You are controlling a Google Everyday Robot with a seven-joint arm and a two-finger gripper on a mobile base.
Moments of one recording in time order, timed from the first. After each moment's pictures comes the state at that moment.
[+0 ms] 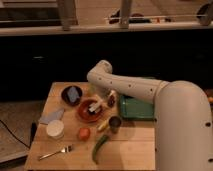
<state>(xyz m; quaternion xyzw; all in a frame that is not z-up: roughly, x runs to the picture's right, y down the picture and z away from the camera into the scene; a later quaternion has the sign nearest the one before) 0.002 0.061 0.866 -0.26 -0.06 -0.32 0.91</state>
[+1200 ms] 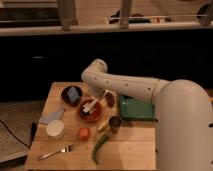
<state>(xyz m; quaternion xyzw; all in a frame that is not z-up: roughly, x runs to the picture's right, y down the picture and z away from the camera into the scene) -0.033 0.067 0.841 -0.25 -0.10 -0.36 0.90</state>
